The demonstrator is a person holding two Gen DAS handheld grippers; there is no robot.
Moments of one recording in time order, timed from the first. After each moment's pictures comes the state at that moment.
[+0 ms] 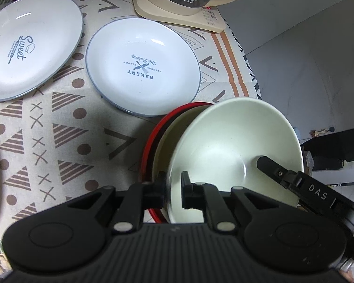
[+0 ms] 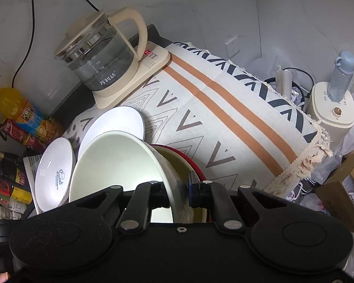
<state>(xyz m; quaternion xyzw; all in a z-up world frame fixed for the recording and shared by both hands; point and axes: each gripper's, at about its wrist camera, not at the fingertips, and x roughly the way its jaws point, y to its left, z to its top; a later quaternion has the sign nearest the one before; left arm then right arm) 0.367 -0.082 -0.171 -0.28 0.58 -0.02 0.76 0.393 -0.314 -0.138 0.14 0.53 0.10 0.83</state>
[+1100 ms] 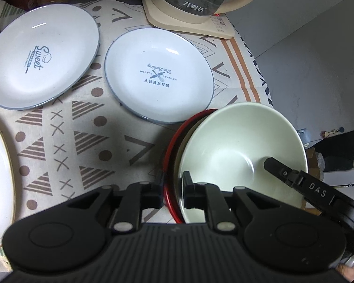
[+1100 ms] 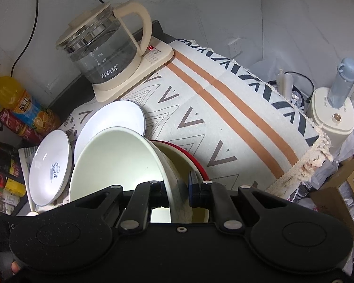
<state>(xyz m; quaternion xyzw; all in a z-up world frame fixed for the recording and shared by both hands) 0.361 -0.071 -0.165 -0.26 0.58 0.01 0.78 0.393 -0.303 -0.141 0.11 0.53 0.10 0.83</state>
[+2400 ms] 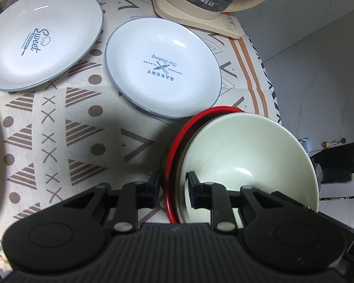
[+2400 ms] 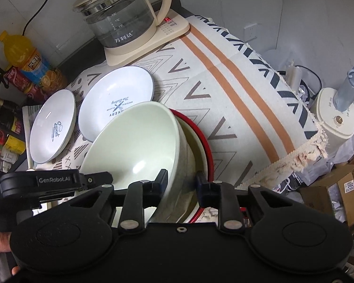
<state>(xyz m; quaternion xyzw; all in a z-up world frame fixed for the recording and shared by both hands) 0.359 -0.076 -0.192 -0.29 0.57 0.02 0.77 0.383 -0.300 -0.131 0.05 0.58 0.15 0.80</state>
